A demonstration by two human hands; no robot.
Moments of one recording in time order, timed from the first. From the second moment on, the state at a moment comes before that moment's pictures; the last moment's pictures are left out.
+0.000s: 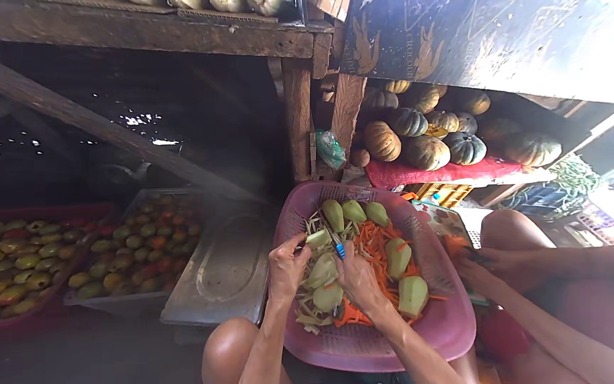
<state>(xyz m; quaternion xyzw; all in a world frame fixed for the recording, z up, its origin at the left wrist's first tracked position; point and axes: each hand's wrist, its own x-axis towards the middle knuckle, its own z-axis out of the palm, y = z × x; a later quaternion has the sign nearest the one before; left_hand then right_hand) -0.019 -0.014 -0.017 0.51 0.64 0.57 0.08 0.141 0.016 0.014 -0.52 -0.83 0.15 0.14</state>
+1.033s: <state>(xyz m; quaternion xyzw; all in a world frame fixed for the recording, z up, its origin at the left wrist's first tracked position) -0.014 -0.003 -0.026 0.47 0.63 0.61 0.11 0.159 0.024 -0.013 -0.58 -0.77 0.26 0.02</state>
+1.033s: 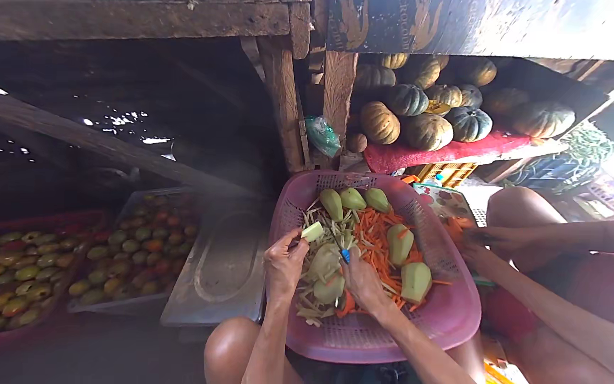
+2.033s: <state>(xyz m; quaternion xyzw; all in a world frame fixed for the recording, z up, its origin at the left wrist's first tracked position) 0.003 0.000 -0.028 0.46 0.63 0.61 0.11 0.156 0.025 -0.023 -0.59 -0.74 0.32 -0.02</state>
